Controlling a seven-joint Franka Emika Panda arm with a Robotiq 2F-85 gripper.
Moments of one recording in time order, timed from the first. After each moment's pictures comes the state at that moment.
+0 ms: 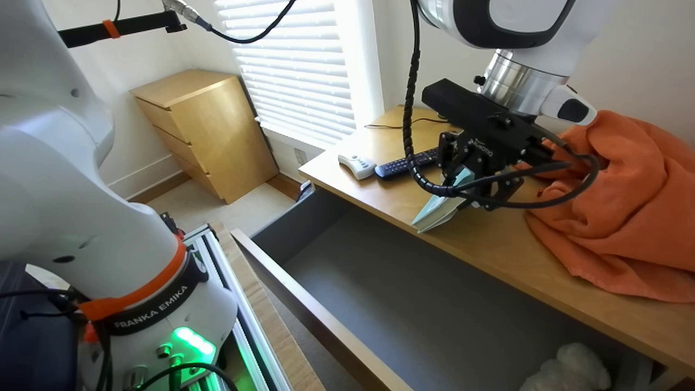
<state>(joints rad) -0.25 0.25 -0.19 -2.17 0.15 2.07 -0.46</state>
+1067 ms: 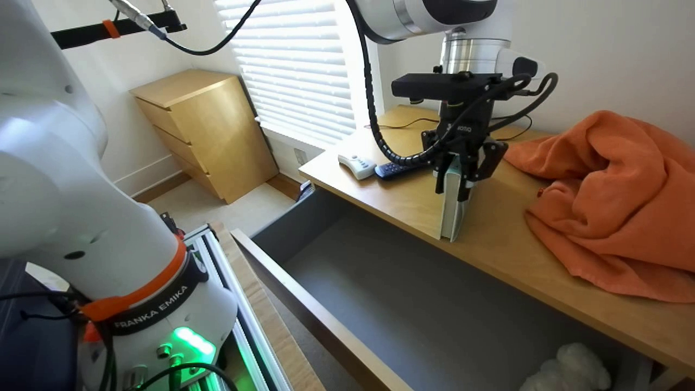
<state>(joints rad) -0.12 0.19 -0.14 -2.24 -0.24 2.14 -0.13</state>
